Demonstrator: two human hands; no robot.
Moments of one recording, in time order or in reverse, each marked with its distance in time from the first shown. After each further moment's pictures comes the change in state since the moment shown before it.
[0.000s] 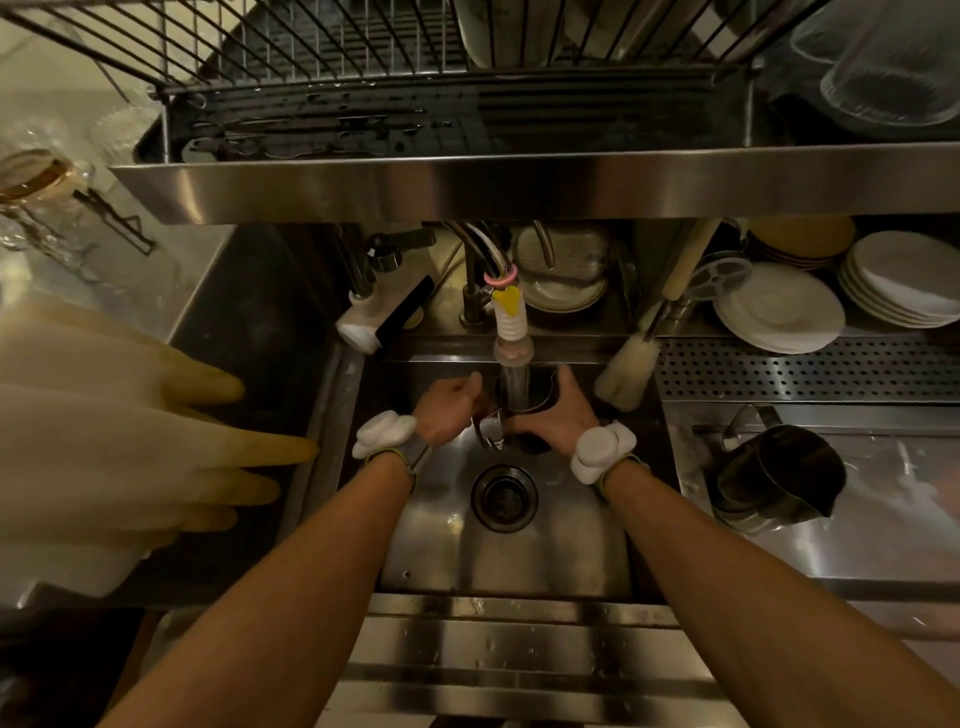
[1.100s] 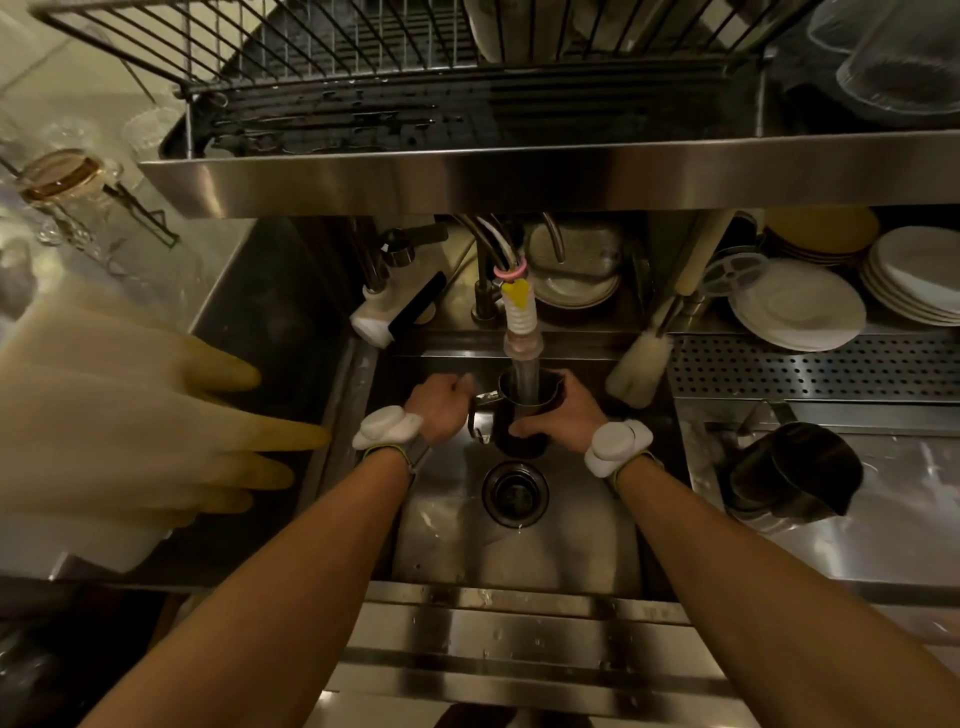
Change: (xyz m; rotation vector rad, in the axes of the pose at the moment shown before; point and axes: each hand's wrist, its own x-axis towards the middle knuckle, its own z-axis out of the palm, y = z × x) left_hand -0.007 -0.009 -0.017 0.350 0.077 -0.017; right_hand 0.004 0.005 0.001 0.017 -0.114 0.079
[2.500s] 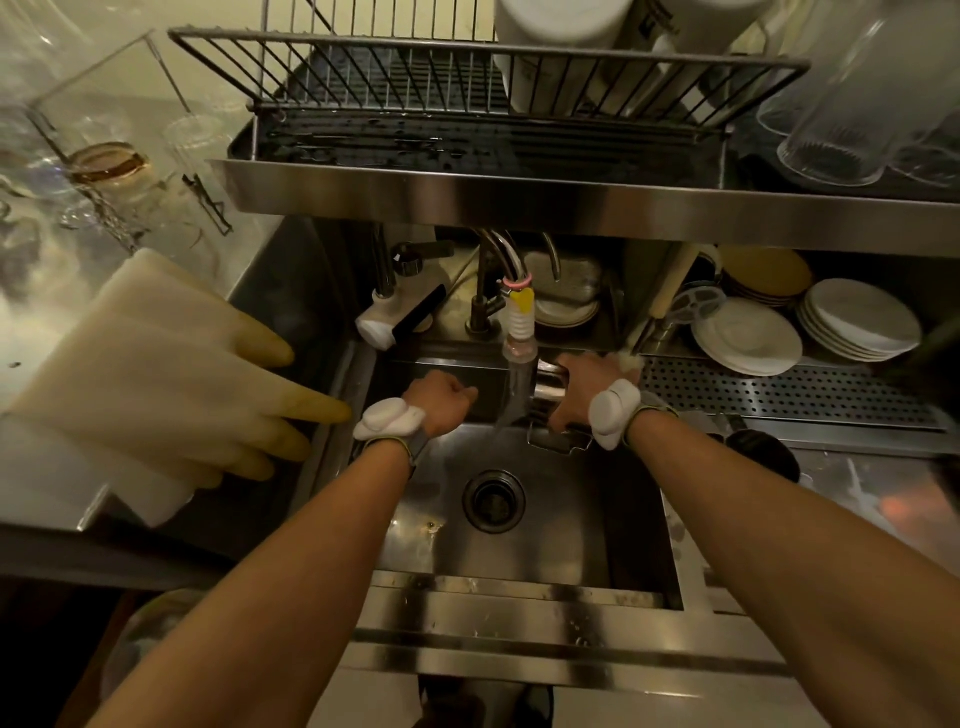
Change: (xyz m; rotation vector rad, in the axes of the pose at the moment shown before) left_hand -0.016 -0.004 -0.012 -0.008 -0.001 0.027; right_hand -0.013 -0.057 -0.039 -1.126 0.018 -0.033
